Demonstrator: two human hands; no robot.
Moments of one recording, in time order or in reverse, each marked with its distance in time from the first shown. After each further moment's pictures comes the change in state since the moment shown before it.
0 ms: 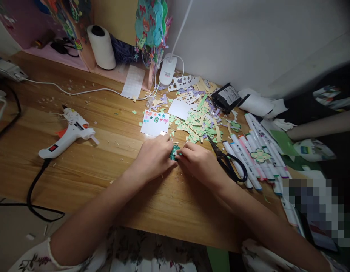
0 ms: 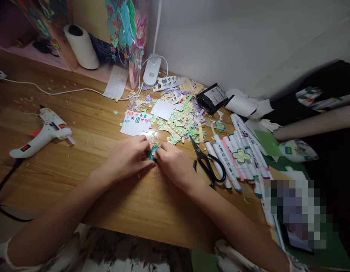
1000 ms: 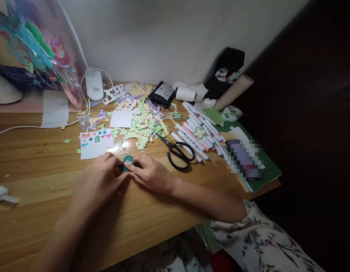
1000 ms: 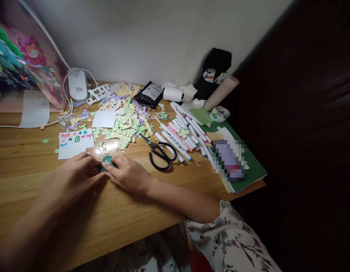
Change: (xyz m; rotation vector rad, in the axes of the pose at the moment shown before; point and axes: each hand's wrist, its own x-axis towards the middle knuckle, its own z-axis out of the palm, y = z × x) left_hand 0.007 0.005 -0.009 0.026 -0.170 -0.097; right_hand -0.026 -0.001 0.031 0.136 0.265 -0.033
